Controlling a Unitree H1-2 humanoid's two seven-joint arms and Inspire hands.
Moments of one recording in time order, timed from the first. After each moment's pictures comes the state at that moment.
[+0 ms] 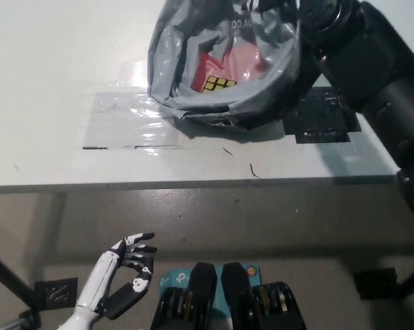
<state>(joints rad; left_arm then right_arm) -0.01 0.19 -0.09 0.11 0.23 -0.29 -0.06 -1.39 -0.20 0.47 0.96 -0.20 0.27 -0.04</state>
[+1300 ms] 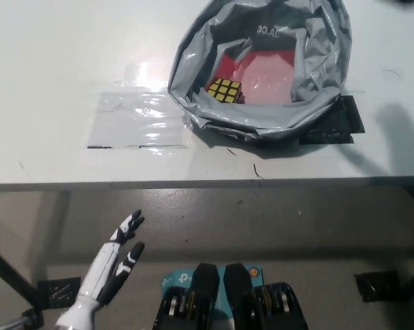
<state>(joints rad) -0.08 0.19 -0.08 0.16 0.22 -0.29 -0.06 -0.83 -0.41 0.21 -0.38 -0.44 0.33 -0.09</state>
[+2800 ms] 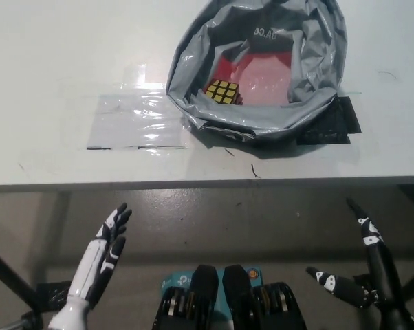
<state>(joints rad) -0.03 0.16 -0.04 0.16 0.14 -0.34 -0.06 0.01 -0.18 0.16 0.02 -0.36 -0.22 -0.23</state>
